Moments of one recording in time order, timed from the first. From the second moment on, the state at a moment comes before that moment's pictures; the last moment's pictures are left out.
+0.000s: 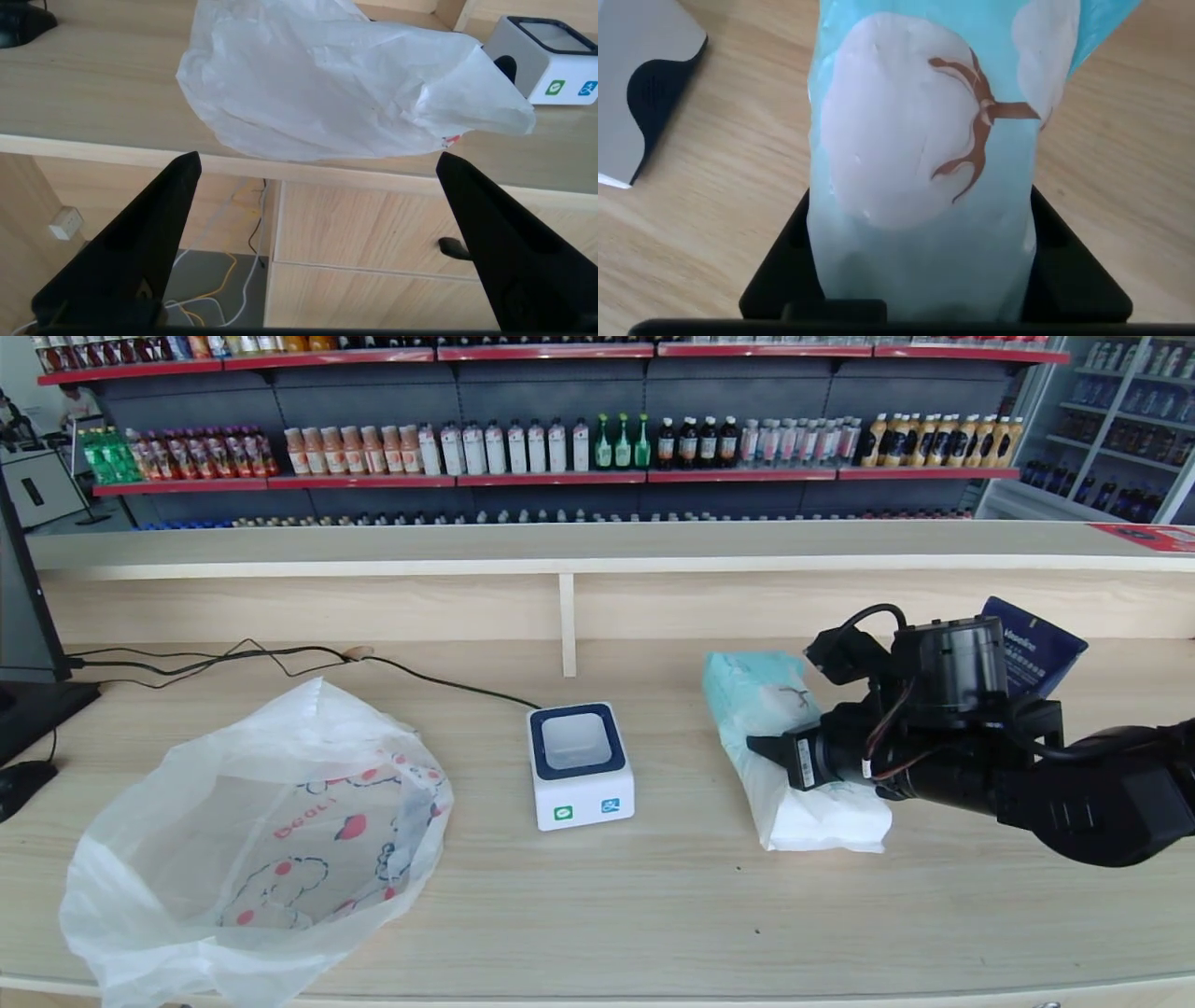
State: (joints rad) left arm 0.00 0.00 0.00 0.00 0.01 -0.04; right arm 0.39 1.80 -0.91 -0.44 0.01 -0.05
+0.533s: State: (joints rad) left arm 0.00 0.00 0.00 0.00 0.01 -0.04; right arm 0.41 1.62 -0.87 -0.44 0.00 -0.05
